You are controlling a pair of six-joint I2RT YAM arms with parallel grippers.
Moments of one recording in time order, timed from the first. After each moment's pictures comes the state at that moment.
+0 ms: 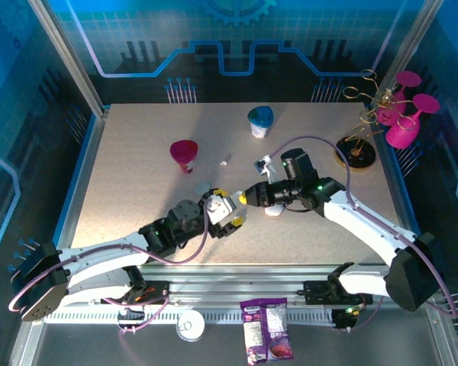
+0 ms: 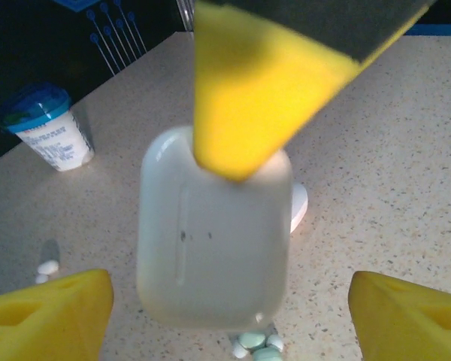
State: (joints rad) left arm -0.91 1.07 0.46 0.30 -0.06 0.19; right arm 0.55 1.24 0.91 -0.37 -0.71 0.50
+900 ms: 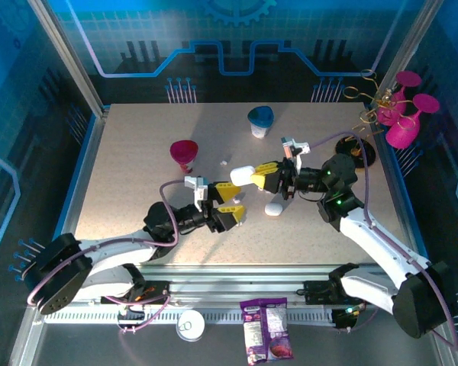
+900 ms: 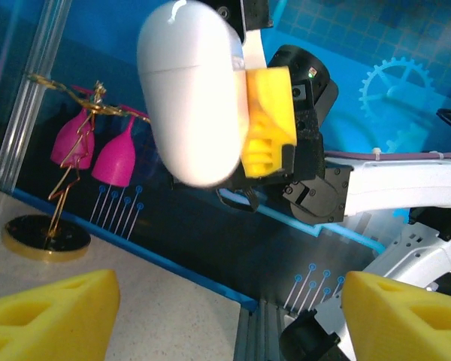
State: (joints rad) left arm -0.79 1.21 0.38 1.19 0.44 -0.56; right arm 0.41 1.07 0.72 0.59 -1.07 0.70
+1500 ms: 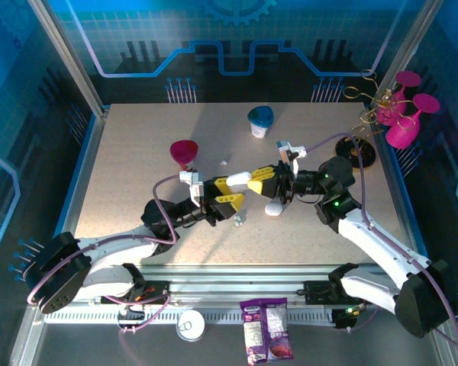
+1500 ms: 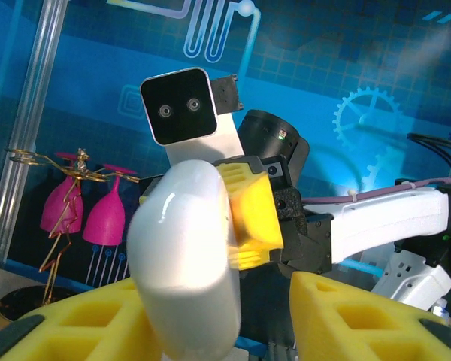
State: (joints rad) left arm -0.78 1.21 0.44 1.26 0.45 -0.51; right arm 0.45 1.07 0.71 0.61 -1.08 0.69
